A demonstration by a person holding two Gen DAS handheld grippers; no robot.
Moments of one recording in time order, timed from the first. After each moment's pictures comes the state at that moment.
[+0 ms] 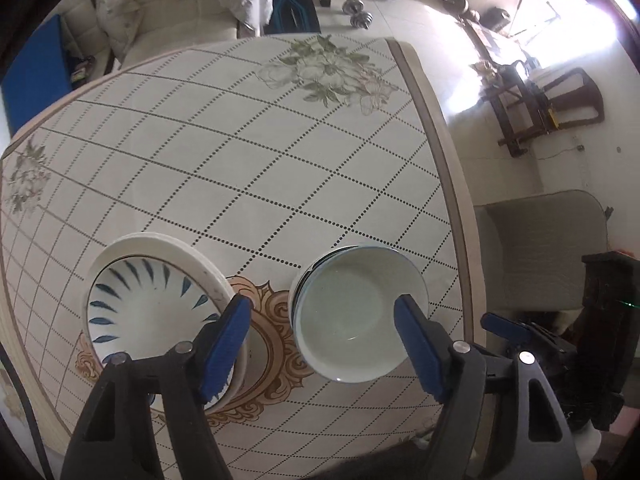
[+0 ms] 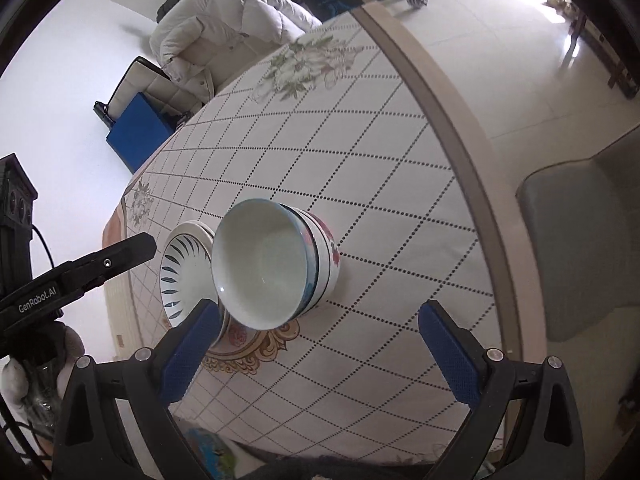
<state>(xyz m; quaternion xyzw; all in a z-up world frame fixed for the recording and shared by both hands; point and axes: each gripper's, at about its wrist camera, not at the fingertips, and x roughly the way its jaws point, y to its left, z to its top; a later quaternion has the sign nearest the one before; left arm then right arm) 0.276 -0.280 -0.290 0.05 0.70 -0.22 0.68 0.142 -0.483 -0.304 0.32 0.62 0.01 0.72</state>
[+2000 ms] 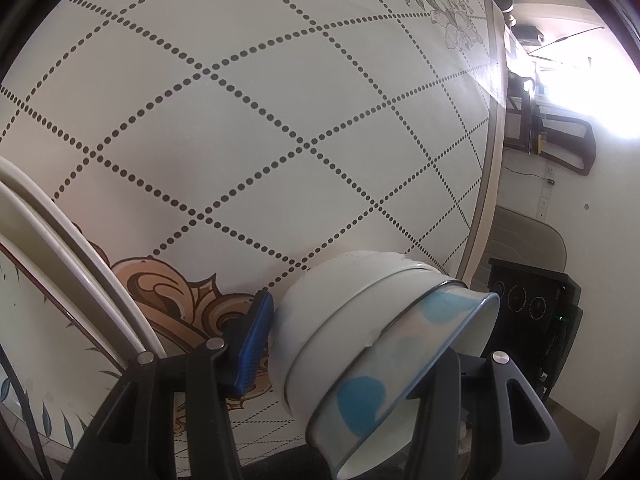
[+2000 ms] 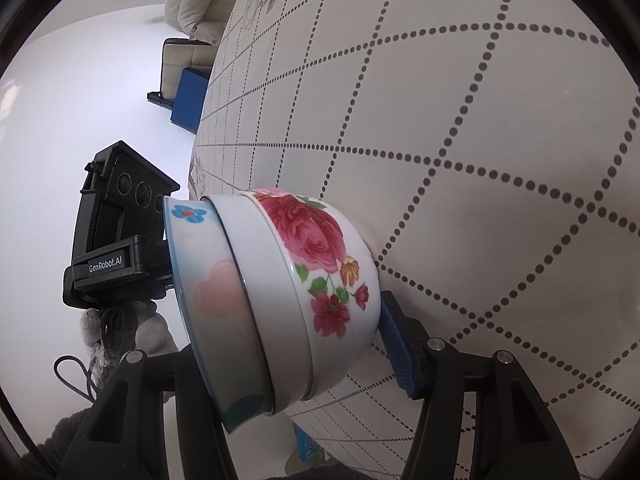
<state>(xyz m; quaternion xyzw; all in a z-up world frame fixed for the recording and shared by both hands) 0.305 -0.233 -0.407 -0.14 0.81 -0.21 0.53 0.201 -0.463 -0.477 0.49 0.61 0.20 0.59</state>
